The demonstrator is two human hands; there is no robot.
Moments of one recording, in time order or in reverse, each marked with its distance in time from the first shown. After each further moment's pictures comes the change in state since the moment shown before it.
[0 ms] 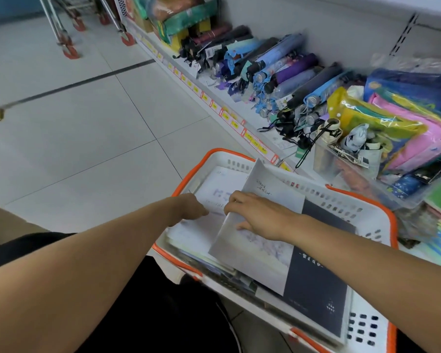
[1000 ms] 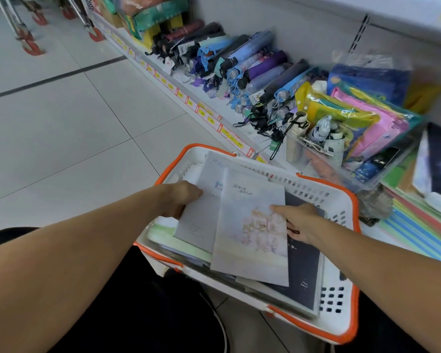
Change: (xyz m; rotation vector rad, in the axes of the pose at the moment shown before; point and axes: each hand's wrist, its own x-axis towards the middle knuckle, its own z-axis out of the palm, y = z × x) left_hand -0.014 0.028 0.006 -0.495 -0.288 0.049; right_hand -0.091 0.058 0.030 1.298 0.447 1.363
